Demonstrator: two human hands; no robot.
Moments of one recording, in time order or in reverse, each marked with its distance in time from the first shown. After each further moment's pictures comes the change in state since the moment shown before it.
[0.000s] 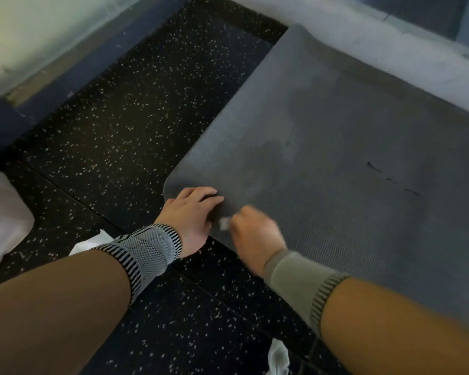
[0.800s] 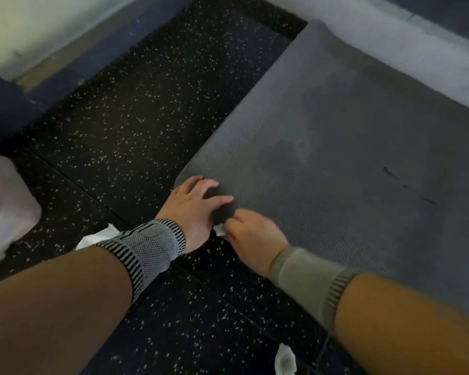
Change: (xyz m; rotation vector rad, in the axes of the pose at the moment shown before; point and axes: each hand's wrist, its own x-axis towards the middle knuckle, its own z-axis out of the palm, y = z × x) left_hand 0.002 -0.013 -0.002 0.012 -0.022 -0.011; right_hand 0.013 -0.008 -0.002 -0.021 -0.114 -0.199
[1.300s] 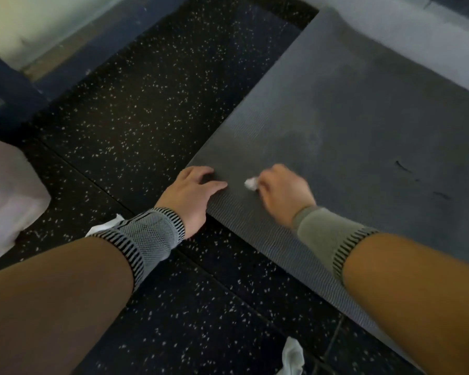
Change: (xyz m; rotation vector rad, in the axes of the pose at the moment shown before) left_hand -0.001 -0.013 -0.003 -0.048 0.057 -0.080; right_hand 0.034 0.049 -0.022 -0.110 0.085 0.216
